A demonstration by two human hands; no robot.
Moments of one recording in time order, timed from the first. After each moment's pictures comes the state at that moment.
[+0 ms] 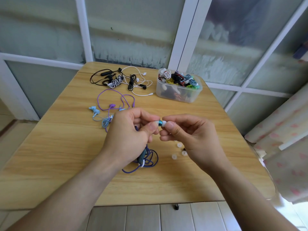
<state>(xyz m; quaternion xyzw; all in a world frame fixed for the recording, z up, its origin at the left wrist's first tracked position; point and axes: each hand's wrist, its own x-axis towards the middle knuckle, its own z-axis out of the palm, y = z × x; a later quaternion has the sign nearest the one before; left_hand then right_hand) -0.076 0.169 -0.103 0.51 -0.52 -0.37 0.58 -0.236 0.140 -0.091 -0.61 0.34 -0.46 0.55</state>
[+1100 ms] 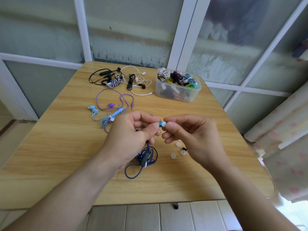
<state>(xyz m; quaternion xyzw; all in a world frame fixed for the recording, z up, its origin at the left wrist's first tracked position) -0.079 0.174 -0.099 0.49 -0.46 -0.47 0.56 -0.242 0.136 -0.094 -0.65 0.34 -0.46 0.49</state>
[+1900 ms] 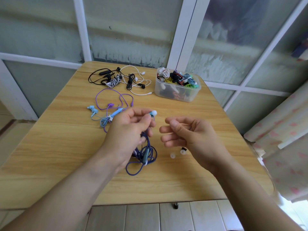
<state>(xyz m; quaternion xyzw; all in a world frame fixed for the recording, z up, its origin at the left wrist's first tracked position) -0.082 0.168 -0.102 0.49 -0.38 -0.50 0.61 -0.248 0.132 -0.095 -0.55 0.42 -0.39 0.61</state>
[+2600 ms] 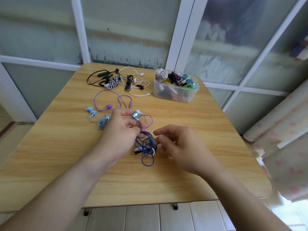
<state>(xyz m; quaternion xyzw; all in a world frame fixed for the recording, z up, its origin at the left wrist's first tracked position) -0.068 0.158 -0.114 0.58 -0.41 -0.44 0.55 -0.242 0.134 -0.113 -0.77 0.48 -0.24 0.35</state>
